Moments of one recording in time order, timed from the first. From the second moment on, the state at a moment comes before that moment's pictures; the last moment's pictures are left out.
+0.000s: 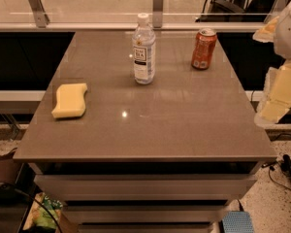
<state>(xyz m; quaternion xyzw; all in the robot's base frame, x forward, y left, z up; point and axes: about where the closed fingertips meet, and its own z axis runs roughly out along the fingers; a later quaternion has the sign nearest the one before) 0.438 -0.214 0.985 -0.60 0.78 -0.04 0.17</state>
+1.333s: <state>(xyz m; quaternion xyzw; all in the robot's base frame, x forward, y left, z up) 0.470 -0.209 0.989 -0.53 0.79 0.01 0.32</state>
